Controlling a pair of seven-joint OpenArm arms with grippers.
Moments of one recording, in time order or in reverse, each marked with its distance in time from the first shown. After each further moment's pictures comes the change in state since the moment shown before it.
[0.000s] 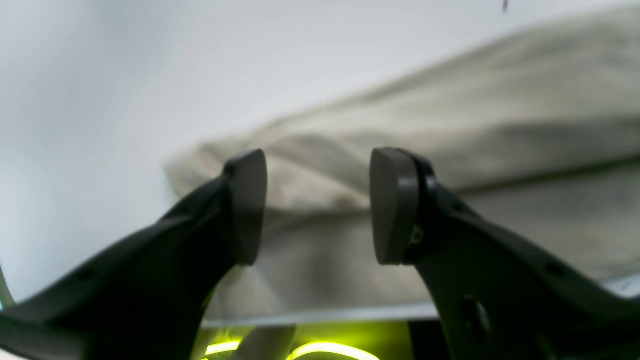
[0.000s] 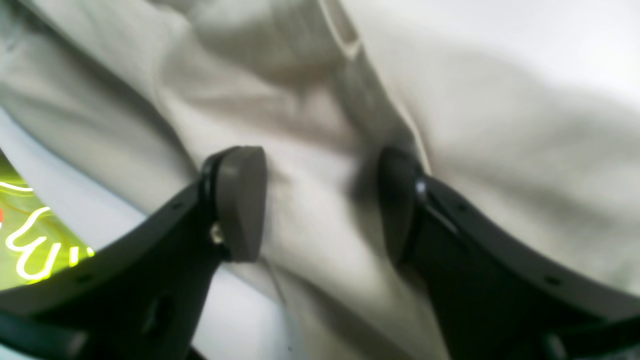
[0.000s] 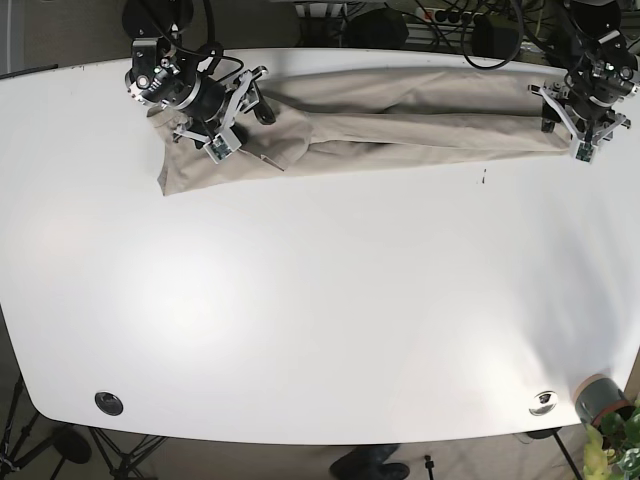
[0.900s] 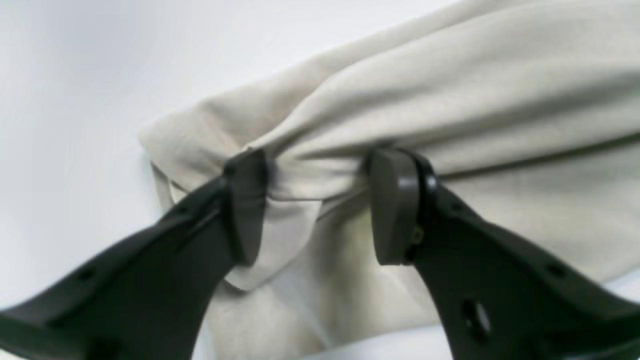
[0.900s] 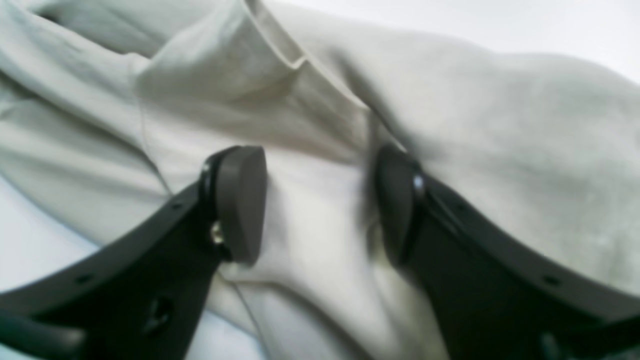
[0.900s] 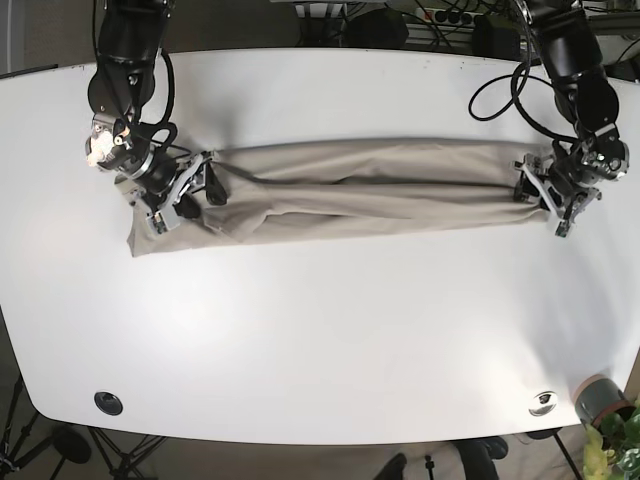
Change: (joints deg) left arm -25.5 -4.5 14.3 -26.1 -0.4 0.2 -1.7; right arm 21.1 6.1 9.3 -25.6 2.8 1.6 8.7
